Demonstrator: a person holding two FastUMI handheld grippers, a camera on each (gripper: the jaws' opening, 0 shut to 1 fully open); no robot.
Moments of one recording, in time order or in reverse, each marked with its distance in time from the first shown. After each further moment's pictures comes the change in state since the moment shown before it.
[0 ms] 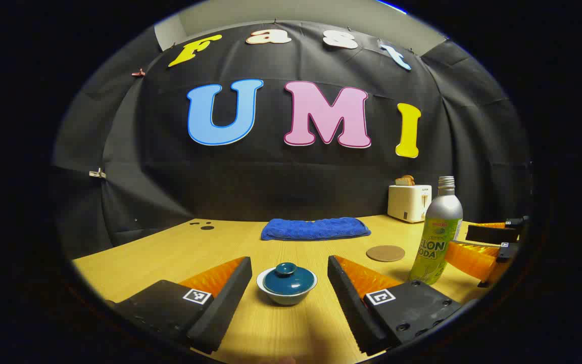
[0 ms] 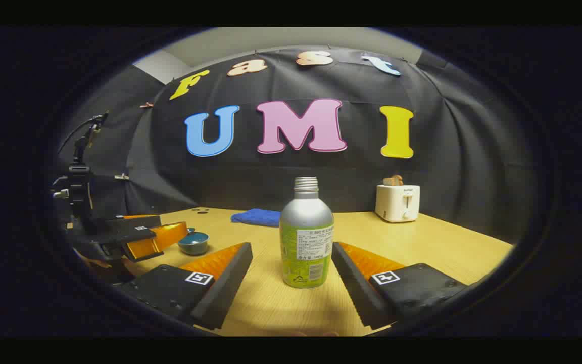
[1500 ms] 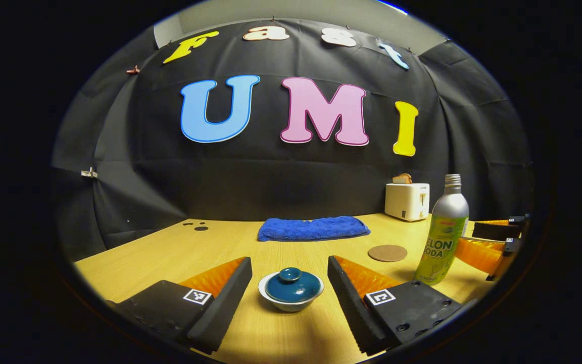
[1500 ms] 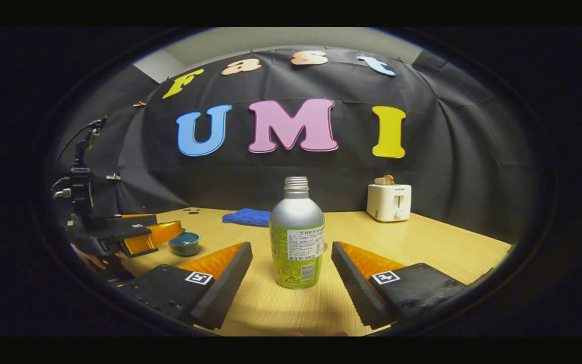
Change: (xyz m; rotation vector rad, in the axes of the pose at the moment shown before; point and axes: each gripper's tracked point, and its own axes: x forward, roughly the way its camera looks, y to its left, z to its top) left arm 0.027 0.010 -0.007 0.014 0.036 -0.033; right arm 0.007 -0.006 0.002 -0.002 -0.005 -0.045
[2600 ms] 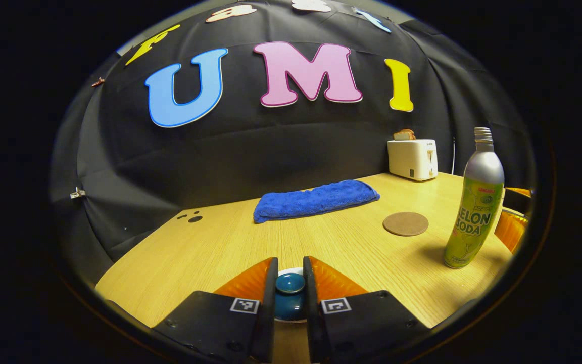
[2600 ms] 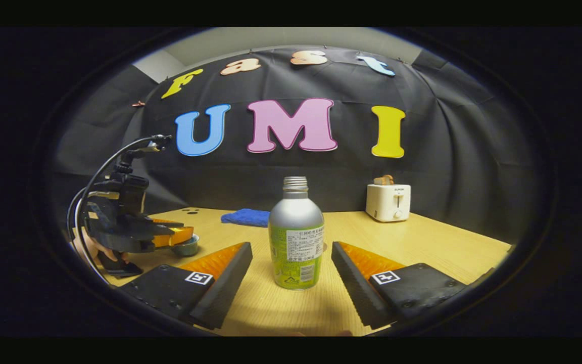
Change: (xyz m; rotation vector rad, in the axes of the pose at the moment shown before) left arm 0.041 -0.005 -0.021 0.142 0.168 -0.002; right arm 0.004 -0.001 -0.001 0.000 0.000 -0.011
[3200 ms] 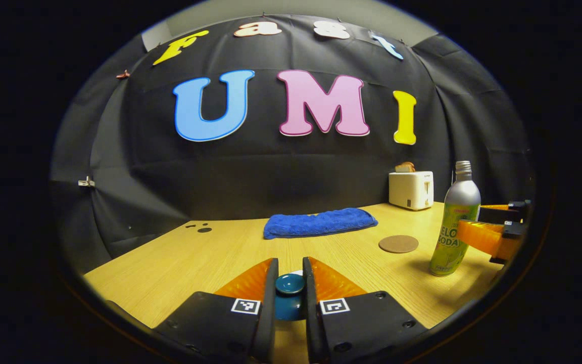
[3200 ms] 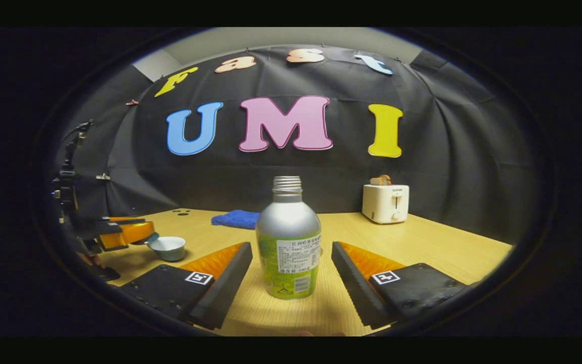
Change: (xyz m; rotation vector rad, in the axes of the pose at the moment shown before) left arm -0.048 0.031 0.009 -0.124 -0.173 0.030; right arm 0.034 -0.008 -0.001 -0.001 0.003 -0.034
